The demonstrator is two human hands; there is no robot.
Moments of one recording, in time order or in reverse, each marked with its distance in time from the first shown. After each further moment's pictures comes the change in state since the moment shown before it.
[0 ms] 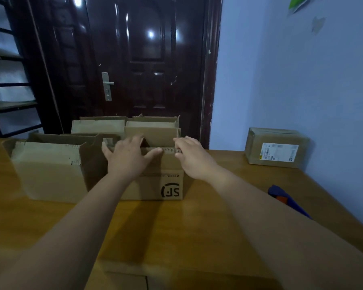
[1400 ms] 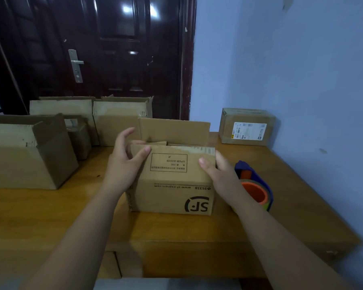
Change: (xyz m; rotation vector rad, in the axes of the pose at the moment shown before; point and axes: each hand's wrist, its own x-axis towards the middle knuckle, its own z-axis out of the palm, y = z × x) left_hand -0.076 0.046 0.026 -0.982 -0.067 -0.026; right_hand -0.144 0.048 -0.017 0.715 0.192 0.386
